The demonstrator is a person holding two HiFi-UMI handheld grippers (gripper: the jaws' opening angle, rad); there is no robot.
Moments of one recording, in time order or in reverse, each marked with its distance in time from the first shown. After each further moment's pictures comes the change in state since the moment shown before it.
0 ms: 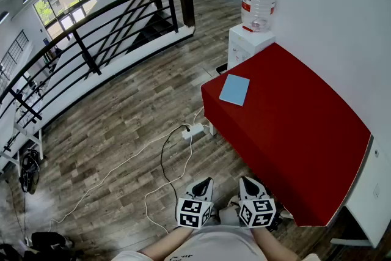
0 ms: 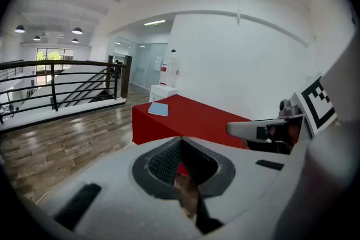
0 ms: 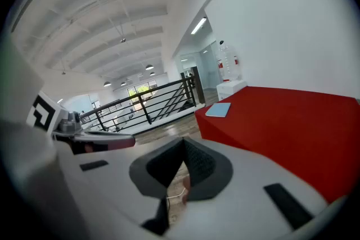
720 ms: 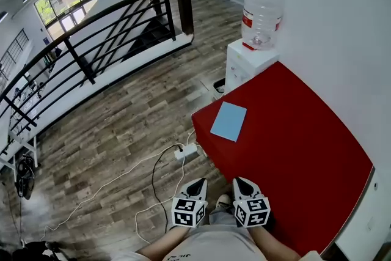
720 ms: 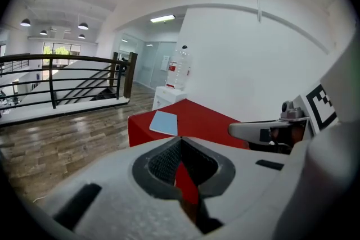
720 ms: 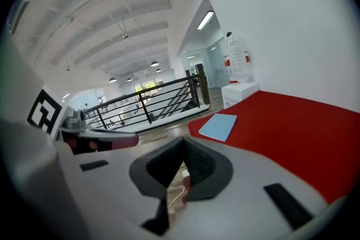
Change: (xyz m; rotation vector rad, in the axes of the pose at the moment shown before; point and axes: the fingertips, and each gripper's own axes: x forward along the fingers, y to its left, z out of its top) left arm 0.182 0.072 0.099 -0.063 -0.008 0.055; right arm 0.171 -0.097 0.104 -0.061 0.032 0.077
